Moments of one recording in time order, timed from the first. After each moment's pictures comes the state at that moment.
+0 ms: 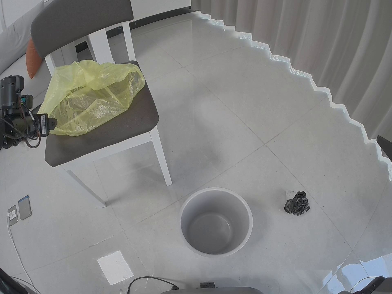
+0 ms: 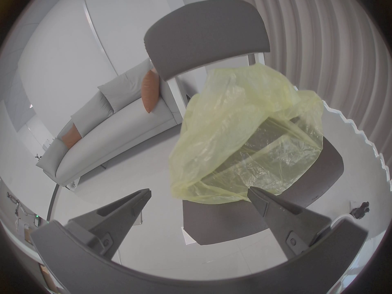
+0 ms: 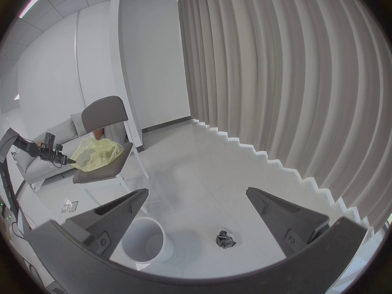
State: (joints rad) left arm 0.15 1.58 -1.14 -0.06 0.21 0.10; right arm 0.06 0.85 -0.64 -0.16 0.05 0.06
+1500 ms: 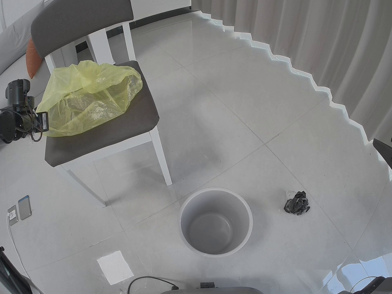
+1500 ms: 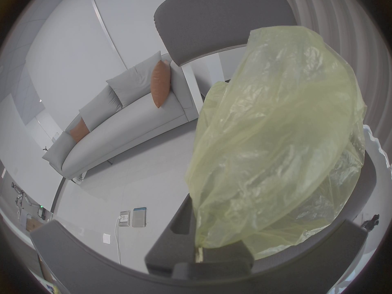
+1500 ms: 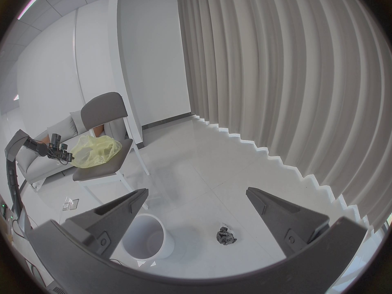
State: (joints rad) left arm 0.25 1.79 -1.30 -0.11 0.20 0.09; right arm 0.06 0.88 -0.63 -0.16 0.05 0.06
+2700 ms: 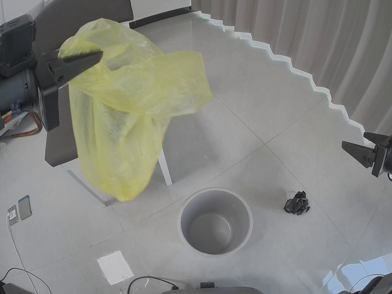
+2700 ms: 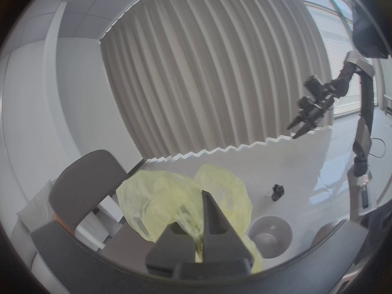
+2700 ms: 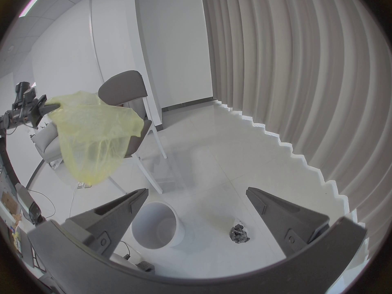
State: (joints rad) left arm -0.66 1.20 -1.18 0.00 0.06 0.59; right arm 0.21 1.09 -0.72 -0.16 0.07 -0.01
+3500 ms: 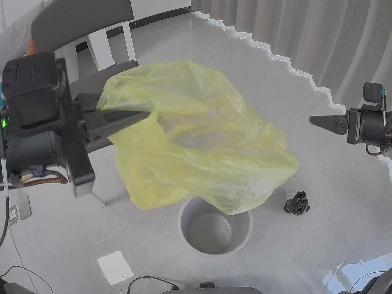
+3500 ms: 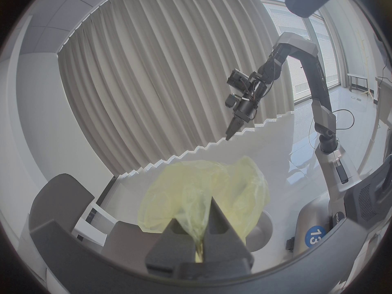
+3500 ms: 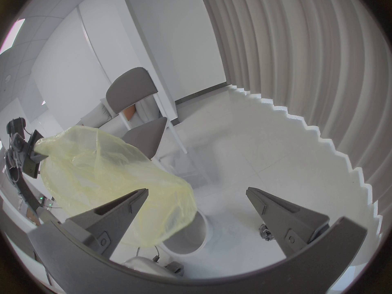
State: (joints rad) left arm -0.87 1.23 -1.11 0.04 0.04 0.74; right arm 0.32 1.34 -1.04 0.01 0.13 0.12
